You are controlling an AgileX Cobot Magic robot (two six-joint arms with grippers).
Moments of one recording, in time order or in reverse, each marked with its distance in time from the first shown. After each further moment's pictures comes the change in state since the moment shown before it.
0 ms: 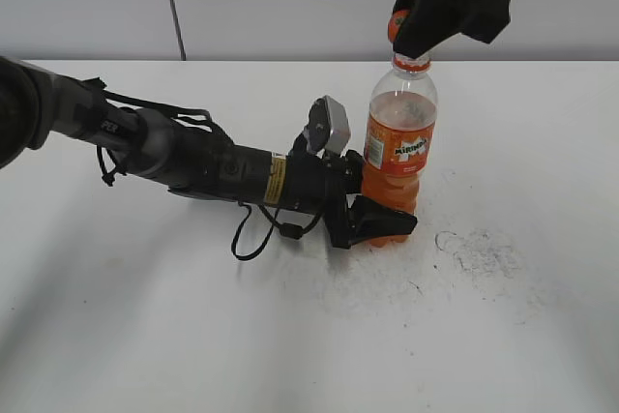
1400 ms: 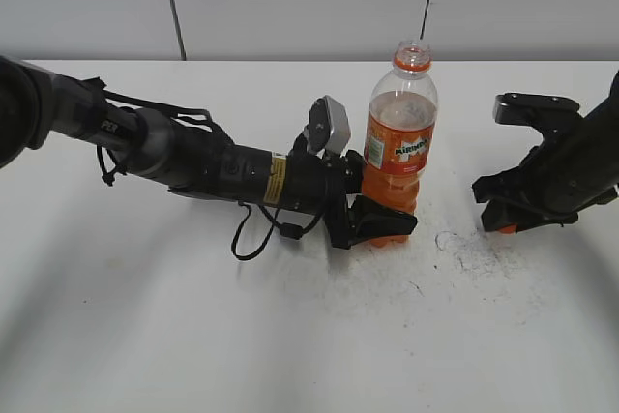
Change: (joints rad) left arm 0.000 -0.002 0.000 0.000 0.001 -0.001; right arm -0.334 0.142 0.738 0.185 -0.737 0.814
